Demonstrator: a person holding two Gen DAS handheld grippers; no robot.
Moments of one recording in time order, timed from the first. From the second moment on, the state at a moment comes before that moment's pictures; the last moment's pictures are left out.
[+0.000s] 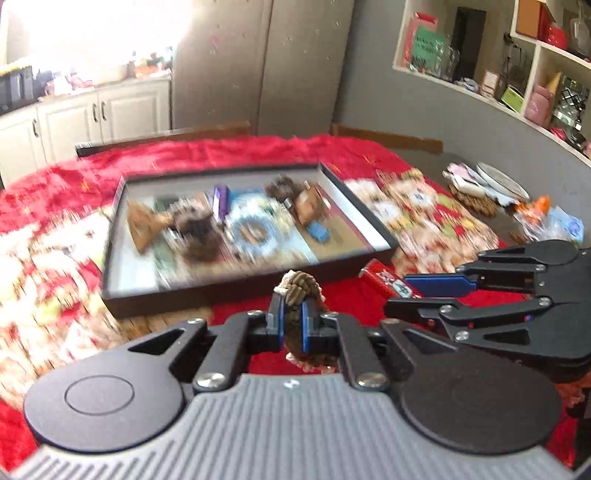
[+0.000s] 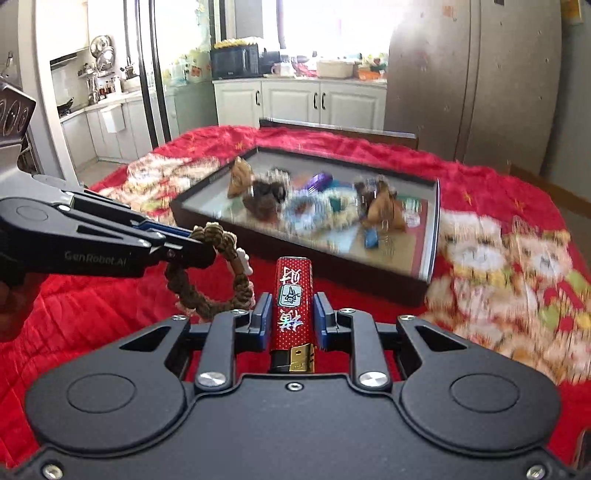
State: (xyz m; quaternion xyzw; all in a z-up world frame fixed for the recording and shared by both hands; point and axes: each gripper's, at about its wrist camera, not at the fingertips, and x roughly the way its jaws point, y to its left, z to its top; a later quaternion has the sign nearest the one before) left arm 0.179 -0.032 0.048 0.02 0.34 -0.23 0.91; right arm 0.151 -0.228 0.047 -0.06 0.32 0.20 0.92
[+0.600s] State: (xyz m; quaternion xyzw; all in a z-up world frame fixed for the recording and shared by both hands) left arm 0.327 -0.010 0.066 -0.01 0.33 -0.13 0.93; right arm 0.296 -0.196 0.065 -0.05 0.30 0.16 0.94
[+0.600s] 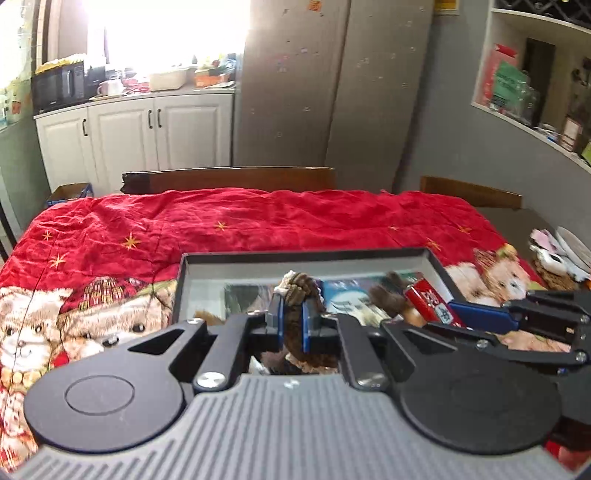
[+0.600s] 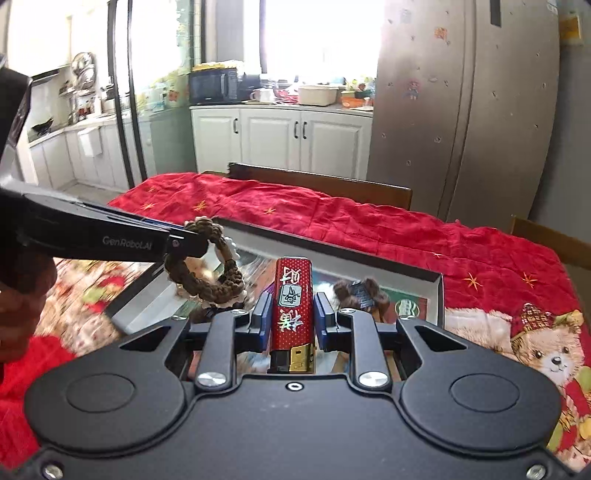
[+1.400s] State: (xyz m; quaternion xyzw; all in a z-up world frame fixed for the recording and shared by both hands) left arm 0.413 -0.014 0.009 -0.03 0.39 -0.09 0.92; right arm 0.400 -0.179 -0.002 -0.01 0.36 0.13 0.92
